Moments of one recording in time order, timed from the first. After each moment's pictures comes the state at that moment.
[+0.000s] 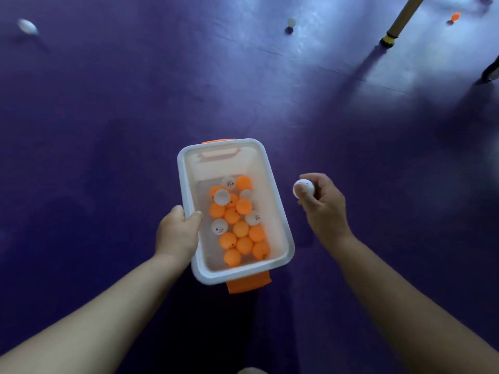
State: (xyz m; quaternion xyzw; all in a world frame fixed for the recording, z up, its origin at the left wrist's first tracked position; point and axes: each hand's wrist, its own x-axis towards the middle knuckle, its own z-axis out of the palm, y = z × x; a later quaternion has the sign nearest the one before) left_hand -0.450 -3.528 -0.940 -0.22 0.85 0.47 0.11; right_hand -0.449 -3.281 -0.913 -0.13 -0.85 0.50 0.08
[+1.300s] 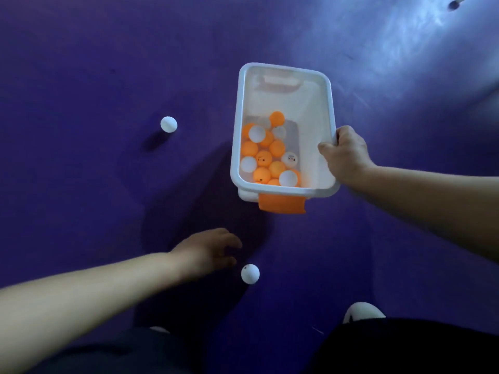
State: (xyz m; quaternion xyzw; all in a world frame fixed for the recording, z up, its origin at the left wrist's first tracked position) left_hand -0.268 -3.819 -0.991 0.07 0.87 0.35 0.35; right_hand -0.446 -3.587 -0.910 -0.08 -0.94 0.31 -0.10
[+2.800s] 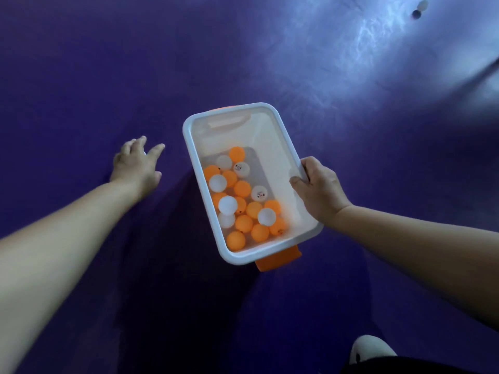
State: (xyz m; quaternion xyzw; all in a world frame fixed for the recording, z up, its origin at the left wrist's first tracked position) left_hand -0.466 -3.921 -1.022 -0.12 0.98 0.08 0.14; right_hand -0.457 -3.590 -0.946 0.00 -0.93 0.34 -0.12
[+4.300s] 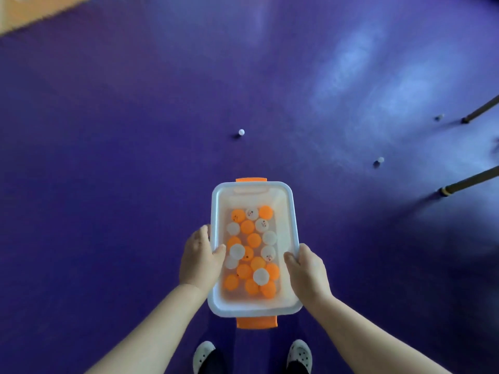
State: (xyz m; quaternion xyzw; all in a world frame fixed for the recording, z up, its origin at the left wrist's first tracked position) left_hand -0.376 -3.917 -0.329 -0.31 0.86 0.40 0.08; right_hand -0.417 -3.718 -0.310 -0.10 -0.91 0.33 -0.23
